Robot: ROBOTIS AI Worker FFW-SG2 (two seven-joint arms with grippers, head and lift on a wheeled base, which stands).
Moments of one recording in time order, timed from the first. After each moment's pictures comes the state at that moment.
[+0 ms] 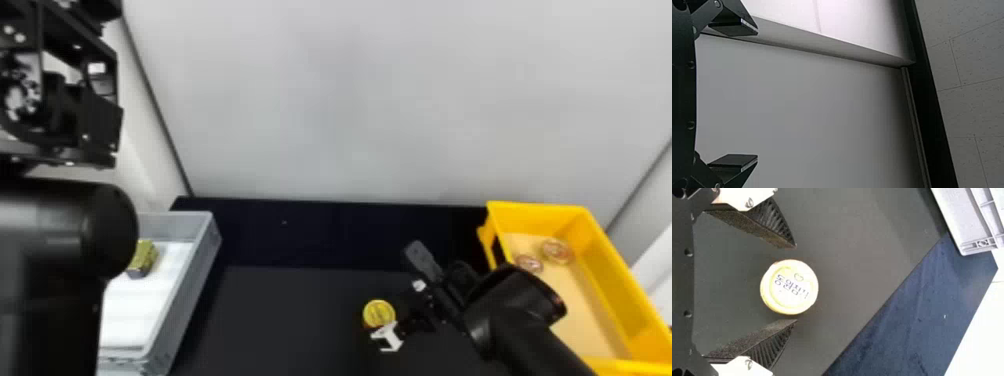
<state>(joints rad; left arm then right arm) -0.29 0.15 0.03 -2.17 0.00 0.08 0.19 -0.49 -0.08 0.40 -0.80 0.30 0.47 0.73</state>
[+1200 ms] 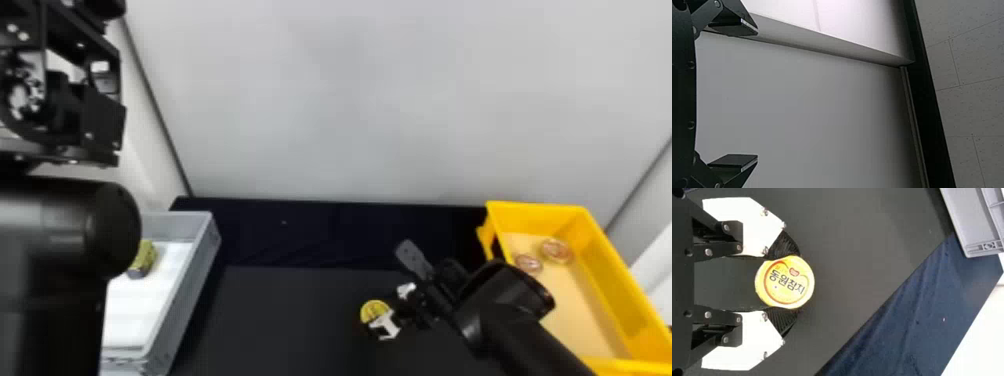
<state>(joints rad) -0.29 0.15 0.02 -2.16 0.00 0.08 0.19 -0.52 -0.07 0.47 -0.77 0.29 0.46 0.68</state>
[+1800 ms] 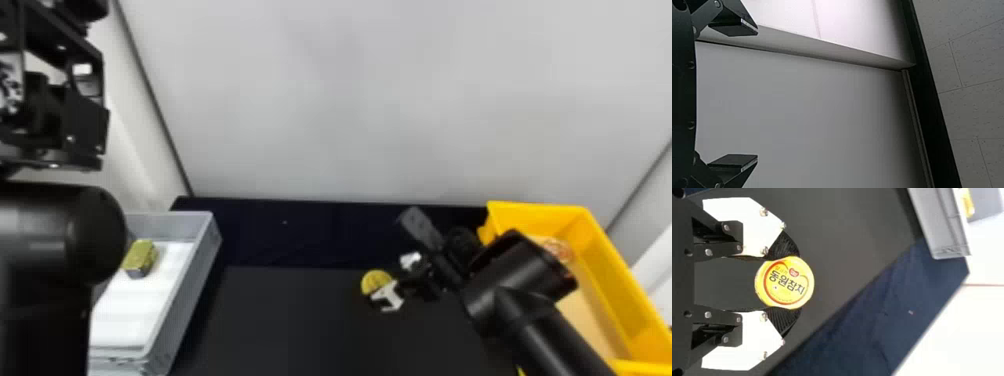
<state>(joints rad) -0.27 0.16 0.05 -2.20 -0.01 0.11 0.19 -0.40 -0.13 0.42 -1.27 0.40 0.72 0.81</state>
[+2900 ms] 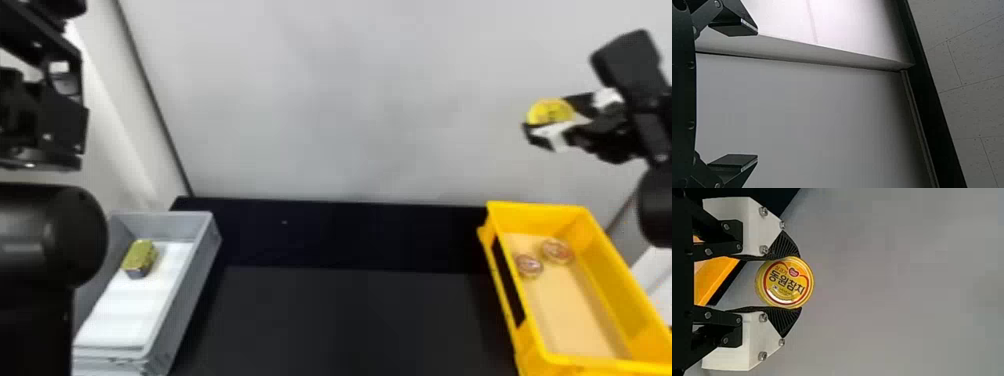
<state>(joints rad) -0.27 0.17 0.08 -2.23 -0.02 0.15 0.18 -0.40 -0.29 0.02 -1.89 0.67 0.93 0.73</state>
